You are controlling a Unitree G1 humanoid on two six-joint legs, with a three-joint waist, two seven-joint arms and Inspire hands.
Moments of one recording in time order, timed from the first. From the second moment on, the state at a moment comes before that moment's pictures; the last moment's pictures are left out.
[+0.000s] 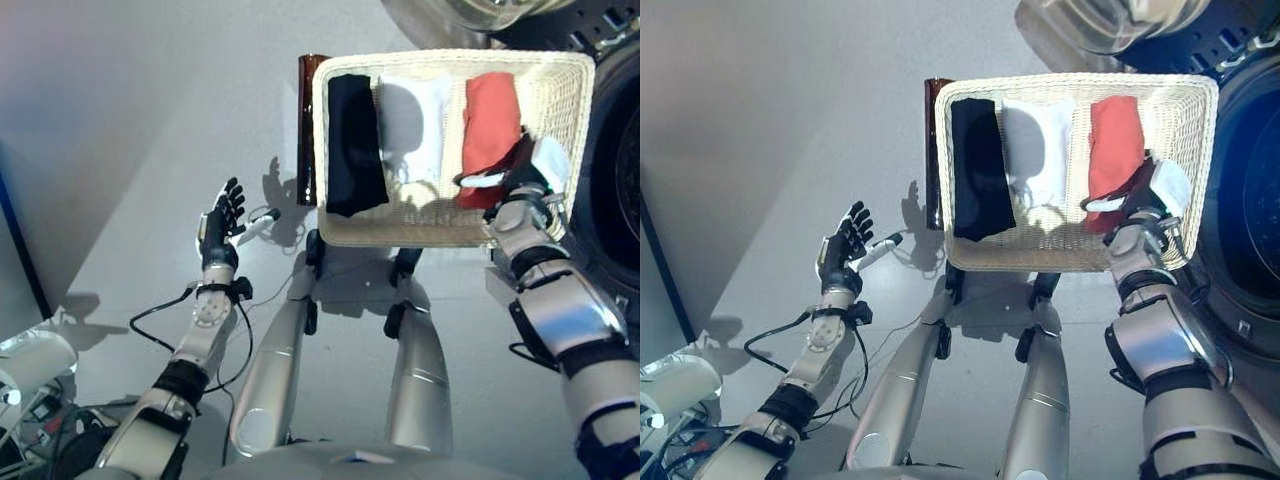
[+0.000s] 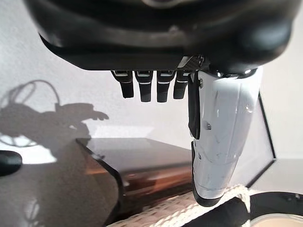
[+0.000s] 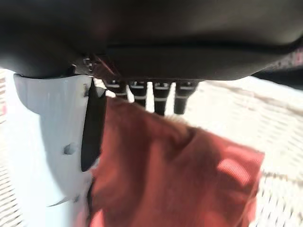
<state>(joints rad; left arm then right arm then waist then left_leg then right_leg) -0.28 0.28 -0.30 0.50 -0.43 -0.40 0.32 -1.06 -0.62 0.48 1.48 -0.02 -0.11 -0.54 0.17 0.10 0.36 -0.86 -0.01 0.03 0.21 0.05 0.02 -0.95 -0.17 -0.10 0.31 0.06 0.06</state>
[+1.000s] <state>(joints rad) -0.23 0.26 -0.33 0.88 -0.49 -0.39 0.32 -0.95 -0.41 -0.18 1.24 1.07 -0.38 -0.42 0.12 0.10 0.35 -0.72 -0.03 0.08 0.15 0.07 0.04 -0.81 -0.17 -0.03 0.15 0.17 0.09</state>
